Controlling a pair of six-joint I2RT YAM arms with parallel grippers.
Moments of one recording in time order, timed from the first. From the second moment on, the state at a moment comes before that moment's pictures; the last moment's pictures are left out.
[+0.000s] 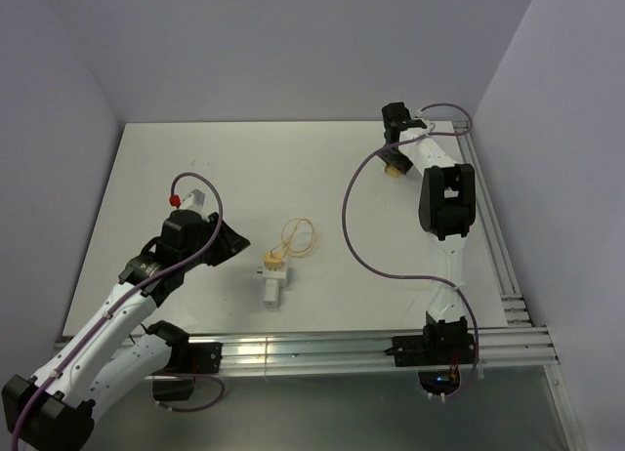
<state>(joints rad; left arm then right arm) -0.47 0.79 0.65 -0.48 0.06 -0.88 0.12 2.31 1.95 -0.76 0.41 0.80</state>
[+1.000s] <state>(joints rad) -0.47 0.79 0.65 -0.48 0.06 -0.88 0.12 2.32 1.92 -0.71 0.37 0.76</state>
